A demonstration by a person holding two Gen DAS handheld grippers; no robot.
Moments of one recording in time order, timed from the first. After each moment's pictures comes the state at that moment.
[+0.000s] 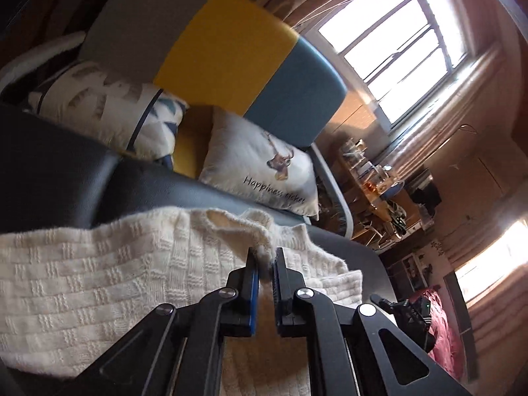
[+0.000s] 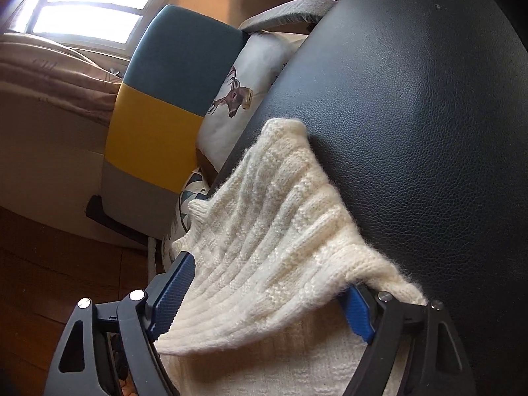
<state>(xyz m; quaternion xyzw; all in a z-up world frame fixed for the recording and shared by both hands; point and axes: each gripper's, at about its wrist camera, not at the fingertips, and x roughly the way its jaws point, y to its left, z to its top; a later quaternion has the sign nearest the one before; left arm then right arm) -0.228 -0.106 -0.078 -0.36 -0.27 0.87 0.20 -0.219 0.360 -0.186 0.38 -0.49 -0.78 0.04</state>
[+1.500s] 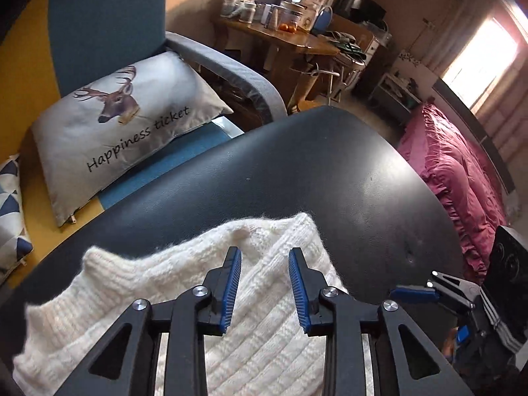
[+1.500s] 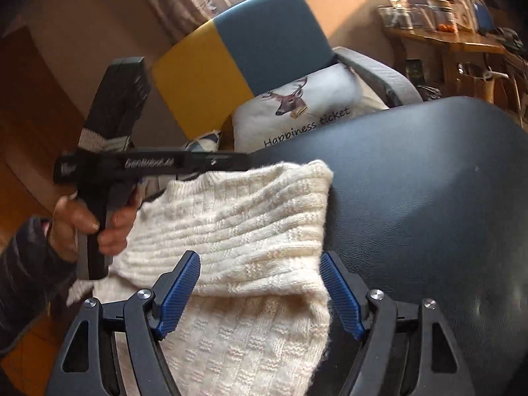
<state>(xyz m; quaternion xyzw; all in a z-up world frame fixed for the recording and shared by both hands) -0.355 0.234 -0.100 -0.49 0.07 0.78 0.39 -0.194 0.352 -0.128 0.40 -0.19 -0.89 0.13</state>
